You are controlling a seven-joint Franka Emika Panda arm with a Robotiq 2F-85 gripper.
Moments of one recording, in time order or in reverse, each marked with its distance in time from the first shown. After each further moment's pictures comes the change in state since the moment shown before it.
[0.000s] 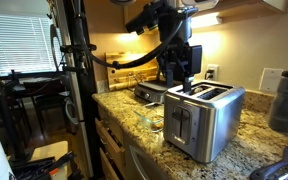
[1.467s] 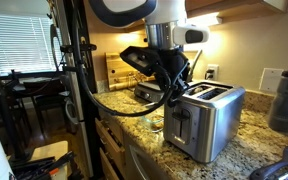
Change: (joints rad) arm 0.042 -0.003 -0.062 -0.202 0.285 0.313 -0.260
